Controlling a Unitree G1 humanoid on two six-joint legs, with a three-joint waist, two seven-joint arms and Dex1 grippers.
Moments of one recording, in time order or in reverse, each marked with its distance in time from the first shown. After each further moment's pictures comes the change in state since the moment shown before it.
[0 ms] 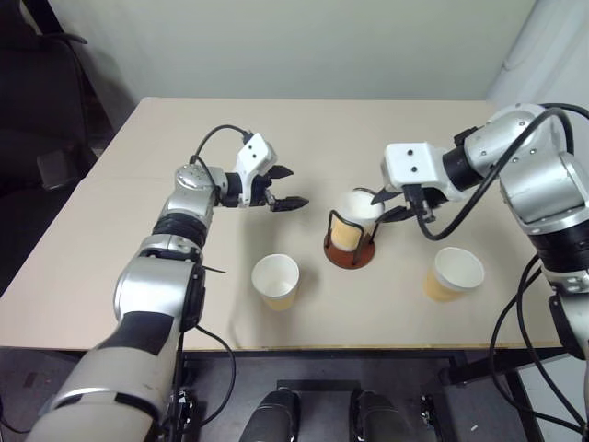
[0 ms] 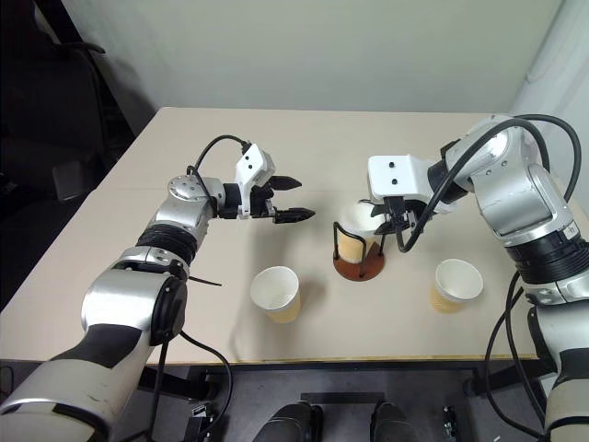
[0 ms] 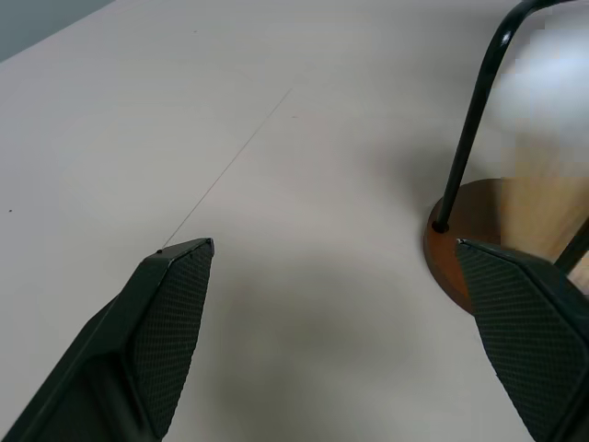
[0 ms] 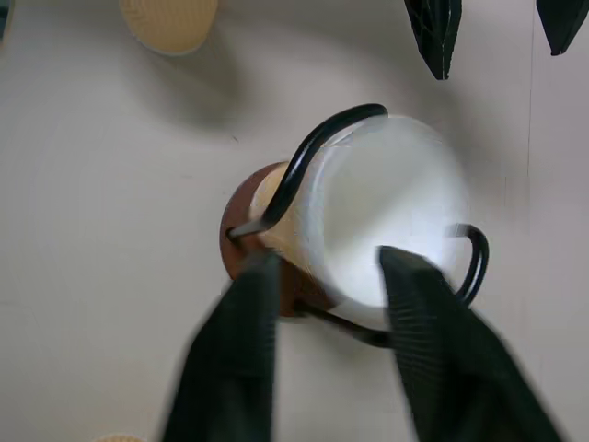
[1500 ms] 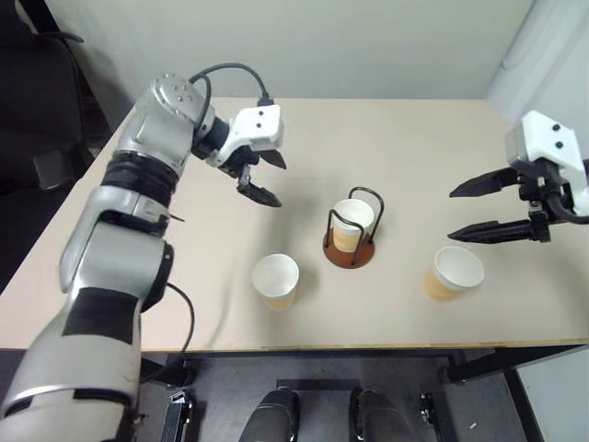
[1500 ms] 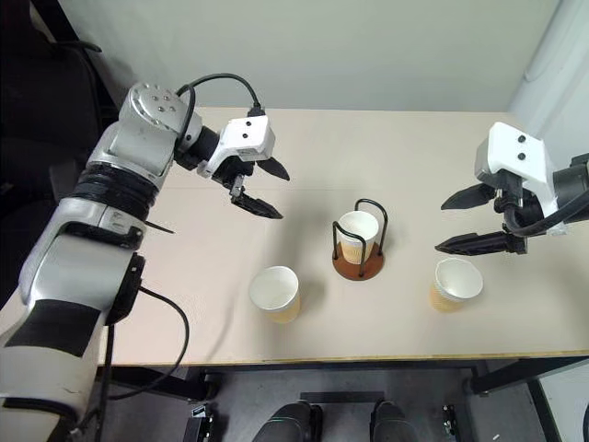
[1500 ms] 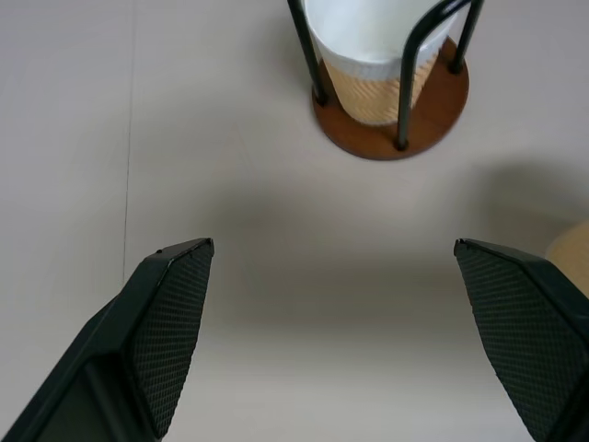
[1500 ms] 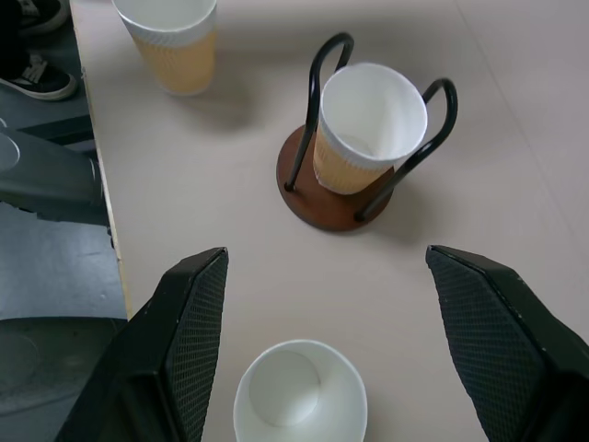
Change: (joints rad) left arm -0.177 0.250 -0.484 -0.457 0.000 0.270 -0.410; right arm 0.270 -0.445 -0.389 -0.301 0.487 0.389 -0.080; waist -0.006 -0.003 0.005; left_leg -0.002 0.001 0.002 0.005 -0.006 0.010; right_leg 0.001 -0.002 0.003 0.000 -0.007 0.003
